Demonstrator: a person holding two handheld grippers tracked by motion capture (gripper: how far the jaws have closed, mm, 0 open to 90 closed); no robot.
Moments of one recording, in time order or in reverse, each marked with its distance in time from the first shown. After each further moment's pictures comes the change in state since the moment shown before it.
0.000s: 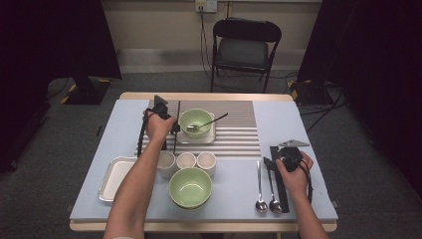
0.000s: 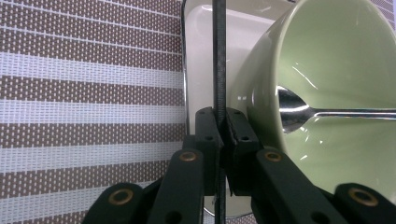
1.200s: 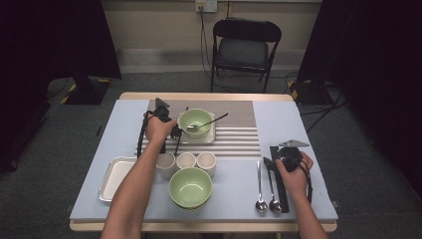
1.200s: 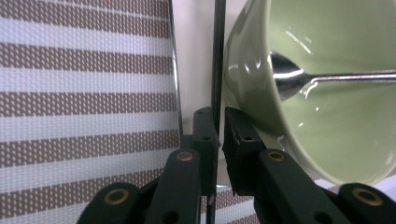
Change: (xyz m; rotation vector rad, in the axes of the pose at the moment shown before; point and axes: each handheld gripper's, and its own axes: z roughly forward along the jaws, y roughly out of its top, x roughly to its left) left arm -0.001 -0.011 -0.001 0.073 -0.023 0.031; right arm 0.001 0.000 0.000 0.001 -0.004 -0.003
